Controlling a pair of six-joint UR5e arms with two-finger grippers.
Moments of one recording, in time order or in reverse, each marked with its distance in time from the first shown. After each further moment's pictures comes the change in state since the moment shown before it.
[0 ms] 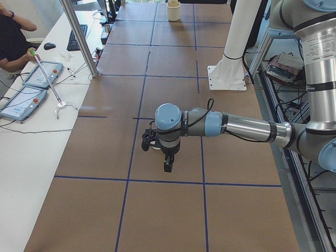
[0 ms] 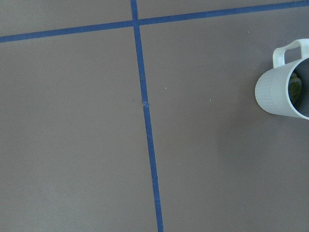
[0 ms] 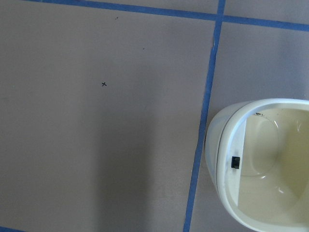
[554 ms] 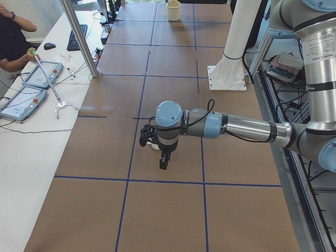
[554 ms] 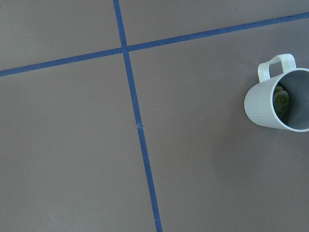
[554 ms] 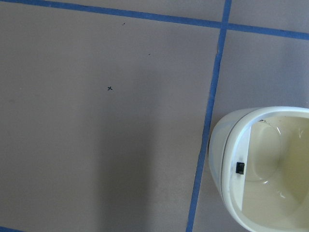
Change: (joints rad) left arm 0.017 0.002 0.012 -0.102 0.000 -0.060; right arm -0.001 0.005 0.016 0.001 0.000 -0.001
